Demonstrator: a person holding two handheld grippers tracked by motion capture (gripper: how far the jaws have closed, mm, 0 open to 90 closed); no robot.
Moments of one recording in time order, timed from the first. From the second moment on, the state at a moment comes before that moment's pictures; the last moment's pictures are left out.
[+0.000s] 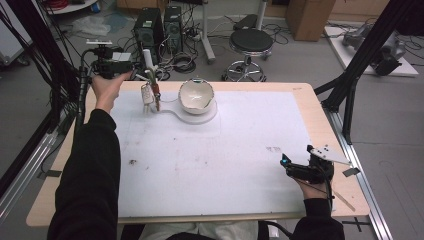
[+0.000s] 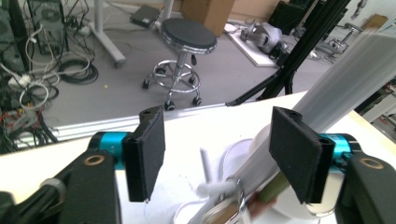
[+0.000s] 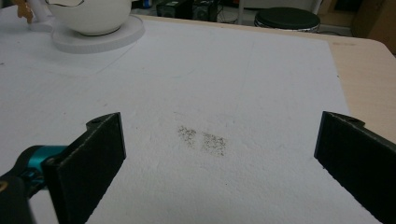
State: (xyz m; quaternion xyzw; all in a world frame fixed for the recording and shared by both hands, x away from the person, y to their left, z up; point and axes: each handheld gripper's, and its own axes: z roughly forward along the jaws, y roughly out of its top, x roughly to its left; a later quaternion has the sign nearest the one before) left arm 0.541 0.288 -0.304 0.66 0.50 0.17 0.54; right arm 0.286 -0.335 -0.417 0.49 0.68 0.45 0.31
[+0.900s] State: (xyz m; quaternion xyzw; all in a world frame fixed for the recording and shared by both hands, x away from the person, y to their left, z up) left arm 0.488 0.298 -0.315 0.70 0.45 0.21 0.51; right arm 0.291 -0.333 -0.419 0.48 0.69 0.46 0.30
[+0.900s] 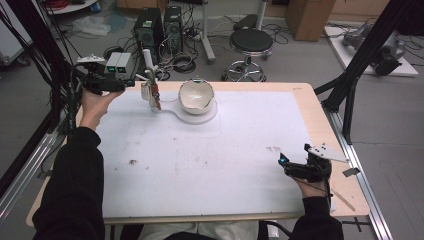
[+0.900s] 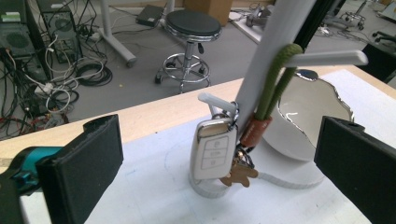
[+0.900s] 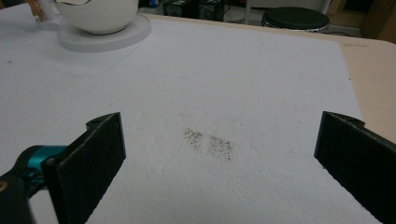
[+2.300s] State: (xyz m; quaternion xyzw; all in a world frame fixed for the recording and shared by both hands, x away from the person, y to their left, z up) left arm 0.414 0.290 -0.370 0.73 0.44 0.17 0.49; right arm 0.294 -0.328 -0.418 0.46 0.70 0.46 0.29
